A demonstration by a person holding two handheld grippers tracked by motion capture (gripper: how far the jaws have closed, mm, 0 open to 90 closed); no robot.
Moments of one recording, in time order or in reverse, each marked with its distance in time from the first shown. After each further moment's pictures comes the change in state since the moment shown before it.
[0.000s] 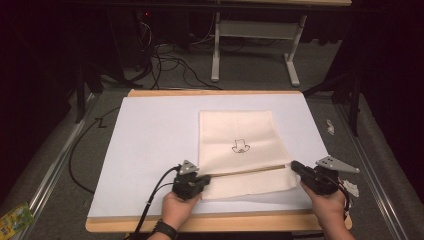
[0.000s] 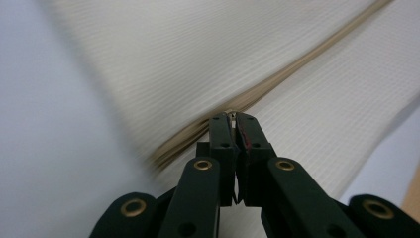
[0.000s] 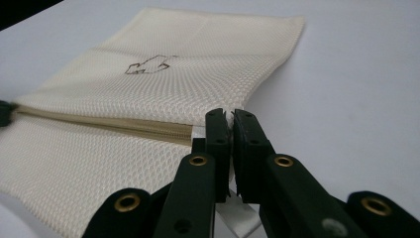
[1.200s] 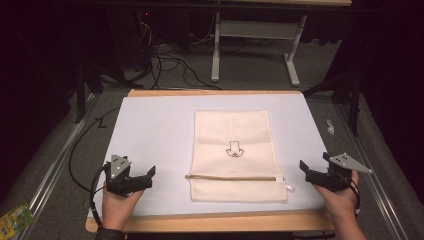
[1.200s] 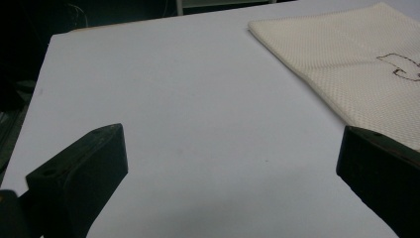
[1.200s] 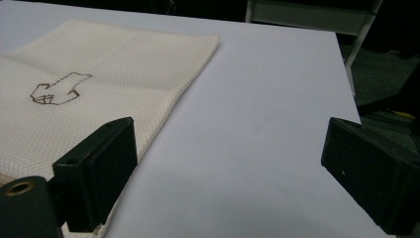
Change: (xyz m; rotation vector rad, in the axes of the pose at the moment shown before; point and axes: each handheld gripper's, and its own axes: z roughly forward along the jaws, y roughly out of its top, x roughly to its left) left arm 0.080 -0.011 -0.110 -0.247 0.400 0.049; right arm -0.035 -0.004 -0.003 -0.082 -0.165 -0.054
